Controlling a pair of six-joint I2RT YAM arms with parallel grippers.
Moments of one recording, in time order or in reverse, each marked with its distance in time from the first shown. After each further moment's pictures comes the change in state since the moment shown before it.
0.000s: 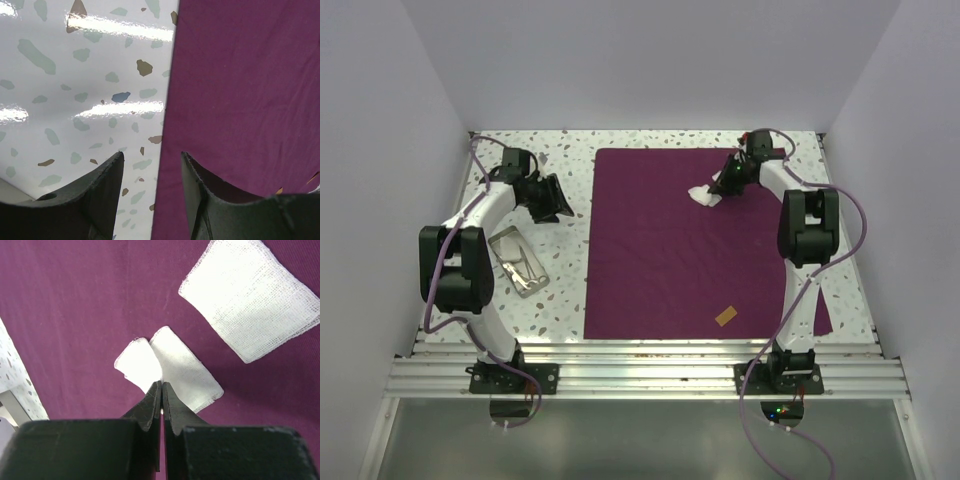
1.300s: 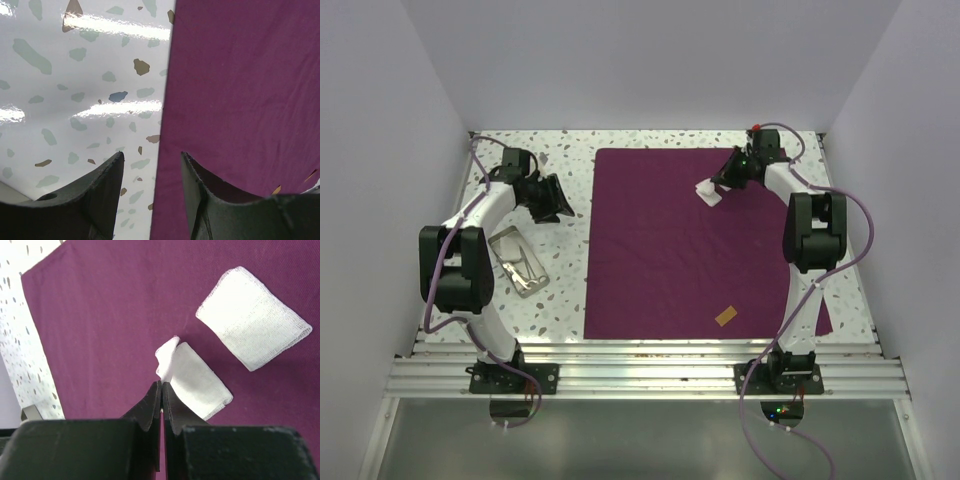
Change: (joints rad) left arm 0.000 0.000 0.000 0.000 0.012 0.000; right arm -0.014 -0.080 -0.093 0.164 0.005 0.079
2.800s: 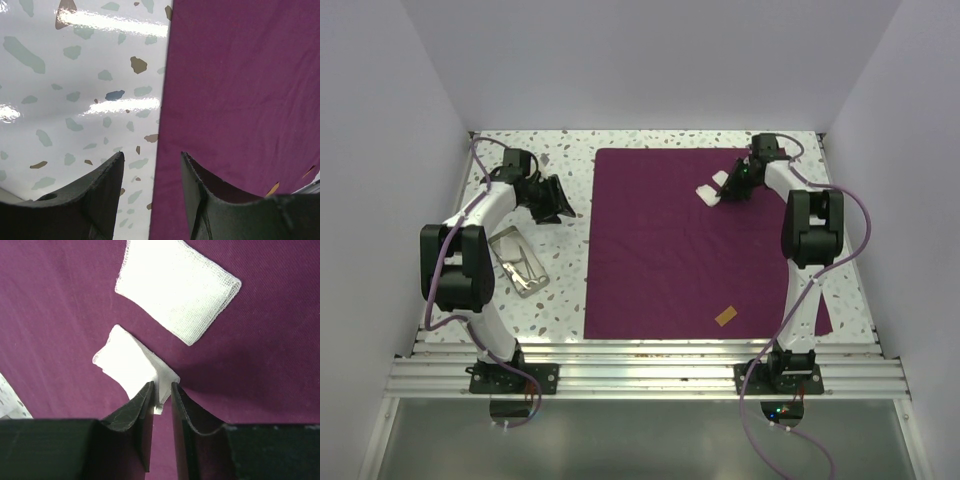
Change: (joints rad) left arm 0.000 0.011 0.000 0.000 0.018 0.002; right arm -0.014 0.062 0.064 -0.214 0.091 -0.004
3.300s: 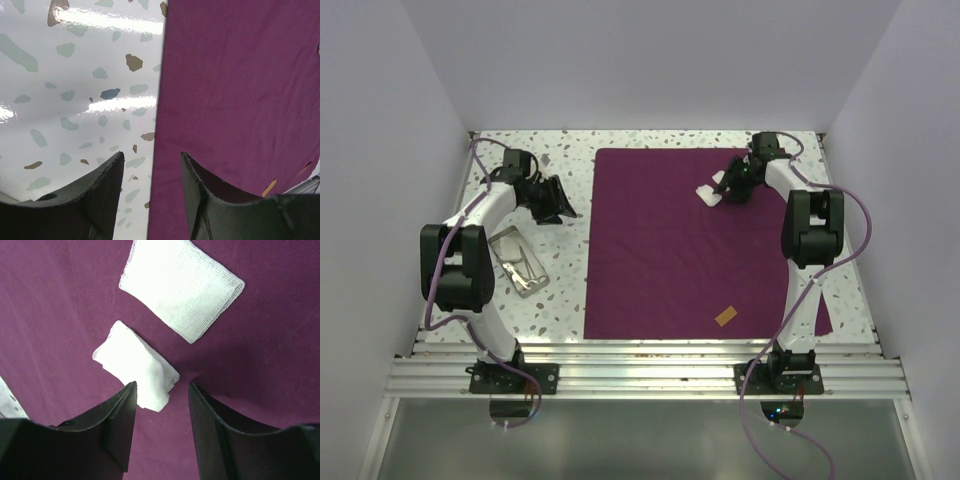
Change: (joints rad) left arm 0.000 0.000 -0.003 0.001 0.019 0.000; right arm -0.001 0.000 0.025 -0.035 0.001 -0.055
